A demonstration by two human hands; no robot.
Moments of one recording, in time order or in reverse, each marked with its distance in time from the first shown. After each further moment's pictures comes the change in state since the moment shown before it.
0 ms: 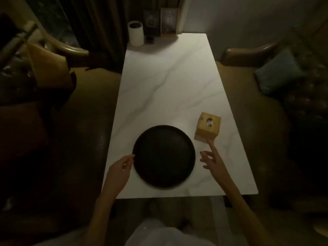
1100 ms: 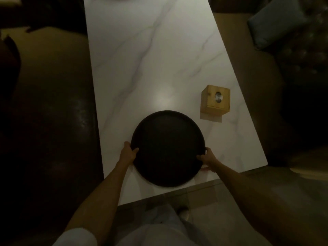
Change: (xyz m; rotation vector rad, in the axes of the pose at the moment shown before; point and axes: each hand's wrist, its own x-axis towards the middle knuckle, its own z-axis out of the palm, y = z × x) left_hand 0.222 -0.152 0.057 0.163 -0.373 -0.325; right_hand 0.104 0.115 0.092 -0.126 0.035 0.772
